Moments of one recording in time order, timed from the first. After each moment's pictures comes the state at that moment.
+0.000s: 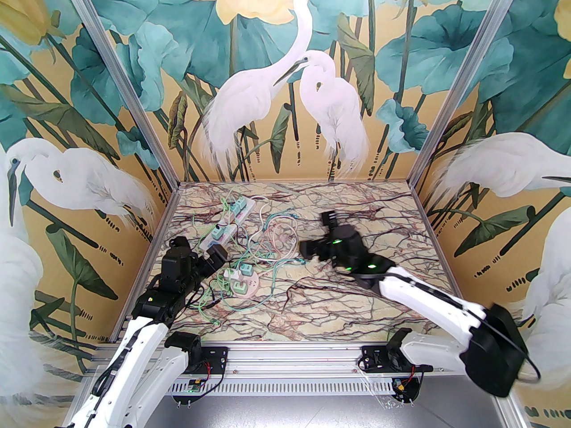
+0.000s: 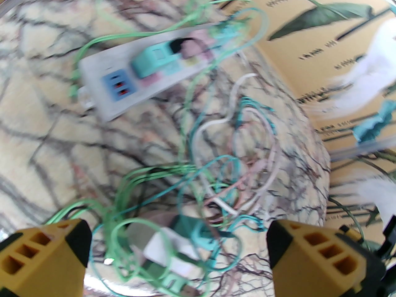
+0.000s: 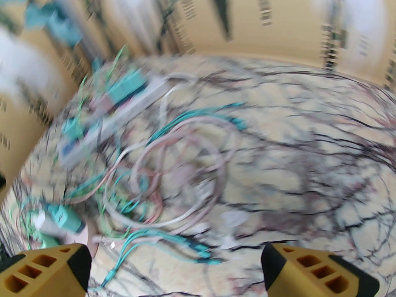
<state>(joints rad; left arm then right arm) -0.16 0.64 0.59 -0.62 -0.04 -0.84 0.78 1.29 0.82 -0.08 0.06 0.32</state>
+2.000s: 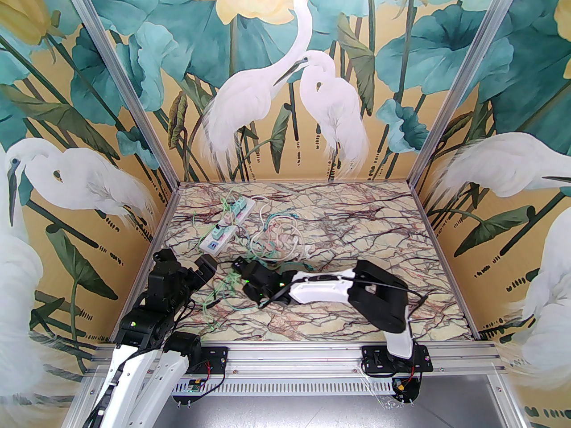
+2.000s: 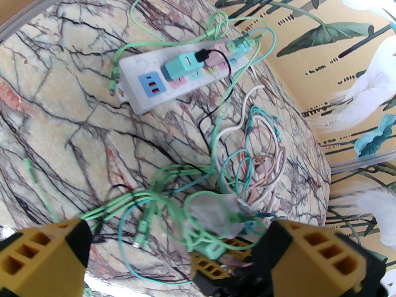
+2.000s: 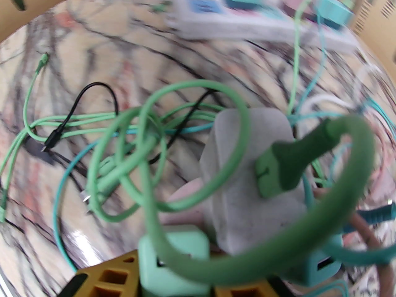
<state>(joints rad) -0.16 0.49 0.63 -0.80 -0.06 -0.85 1.15 1.92 1.15 -0.07 0.22 0.18</state>
